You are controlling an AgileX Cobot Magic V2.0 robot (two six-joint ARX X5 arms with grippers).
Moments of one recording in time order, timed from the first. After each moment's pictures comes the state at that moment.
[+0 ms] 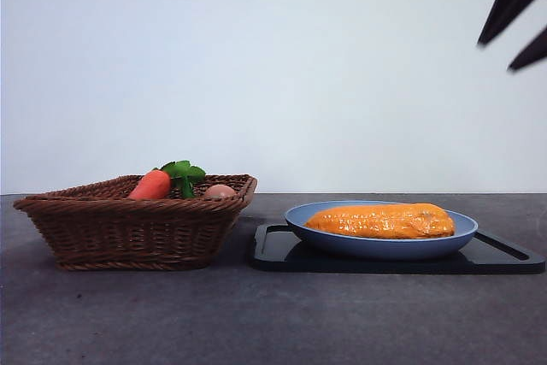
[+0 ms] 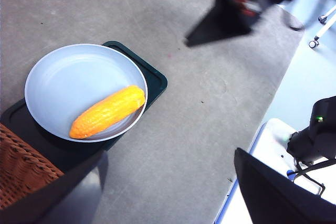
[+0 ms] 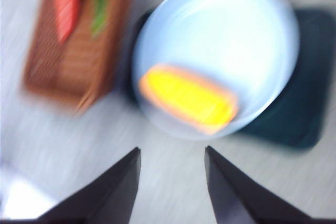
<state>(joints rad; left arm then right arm) -0.81 1.17 1.30 -0.71 0.26 -0.10 0.08 1.11 1.05 -0.90 -0.60 0.11</state>
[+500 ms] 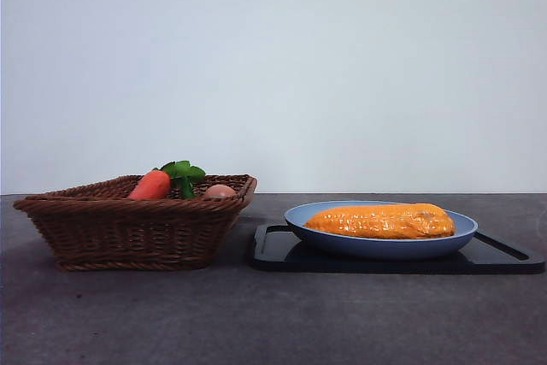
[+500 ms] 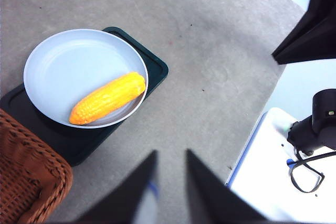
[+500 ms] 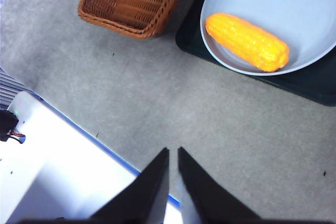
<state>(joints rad) -0.81 1.17 1.30 -0.75 0.26 -0.10 0.22 0.79 1.05 -1.15 -0.55 0.04</state>
